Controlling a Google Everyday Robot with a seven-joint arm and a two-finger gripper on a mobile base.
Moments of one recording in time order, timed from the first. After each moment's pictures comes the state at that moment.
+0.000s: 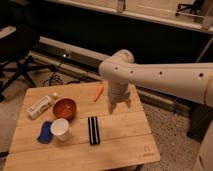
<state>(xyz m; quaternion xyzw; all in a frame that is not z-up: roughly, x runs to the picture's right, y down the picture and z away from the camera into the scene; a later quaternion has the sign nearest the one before) 0.034 0.096 0.670 -0.27 0.23 0.51 0.79</state>
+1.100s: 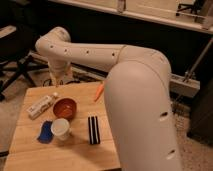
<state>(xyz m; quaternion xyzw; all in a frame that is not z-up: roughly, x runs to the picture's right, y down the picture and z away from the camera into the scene) -0.214 -0.074 0.757 -0.23 0.02 0.39 0.89</state>
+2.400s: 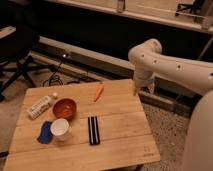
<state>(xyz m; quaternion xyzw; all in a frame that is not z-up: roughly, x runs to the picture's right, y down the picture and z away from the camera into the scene) 0.186 0.032 0.741 -0.18 0.27 0.62 0.72</state>
